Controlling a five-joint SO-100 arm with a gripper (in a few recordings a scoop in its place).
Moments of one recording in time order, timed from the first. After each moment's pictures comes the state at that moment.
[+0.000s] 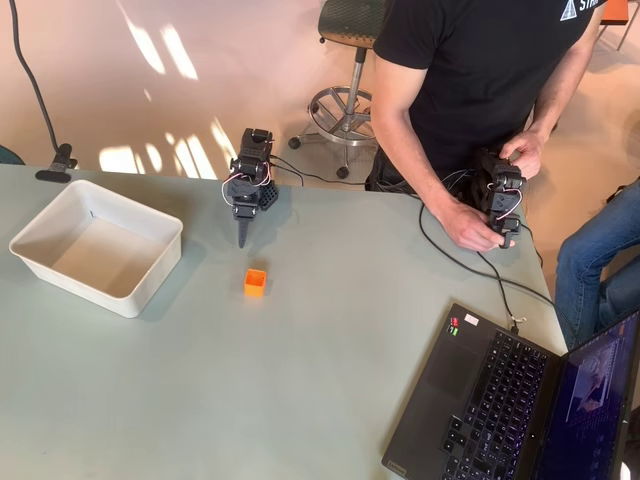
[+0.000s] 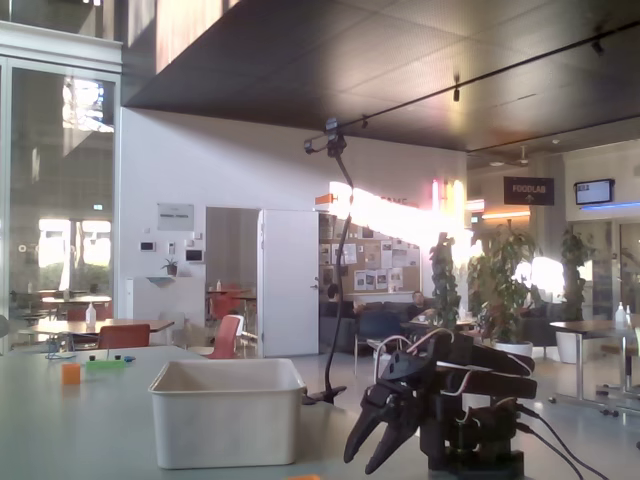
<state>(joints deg) 1.1 190.0 178.9 65.0 -1.2</state>
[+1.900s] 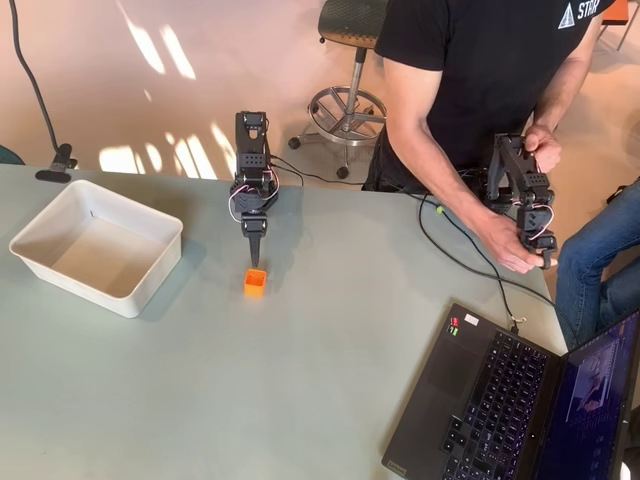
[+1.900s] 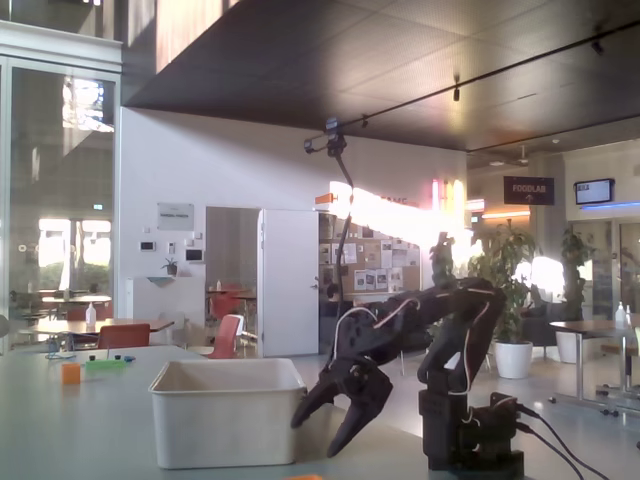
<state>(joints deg) -12.0 129.4 143.2 38.8 8.1</state>
